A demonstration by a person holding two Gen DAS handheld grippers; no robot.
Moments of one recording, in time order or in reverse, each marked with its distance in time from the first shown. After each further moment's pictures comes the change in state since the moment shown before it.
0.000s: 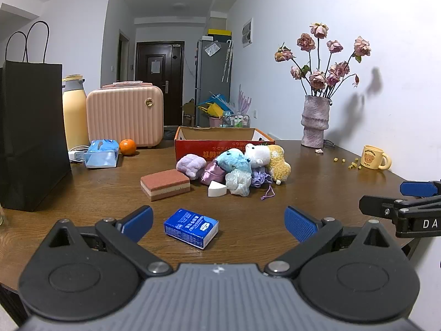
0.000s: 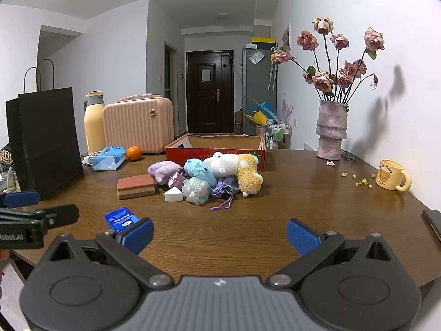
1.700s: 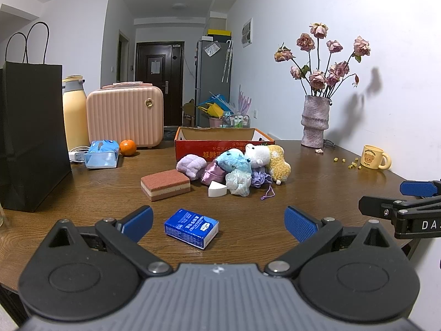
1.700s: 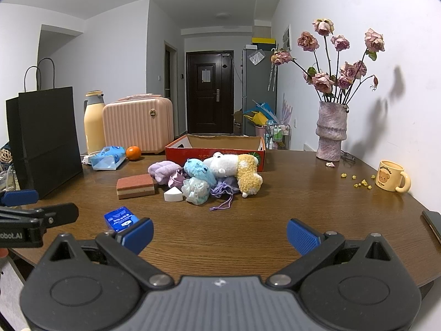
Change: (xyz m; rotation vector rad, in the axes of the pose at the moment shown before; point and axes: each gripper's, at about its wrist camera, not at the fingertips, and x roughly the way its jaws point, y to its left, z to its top) left arm 0.000 -0.001 0.000 0.000 0.002 0.001; right arm 0.000 0.000 -0.001 -0.001 -0.001 -0.002
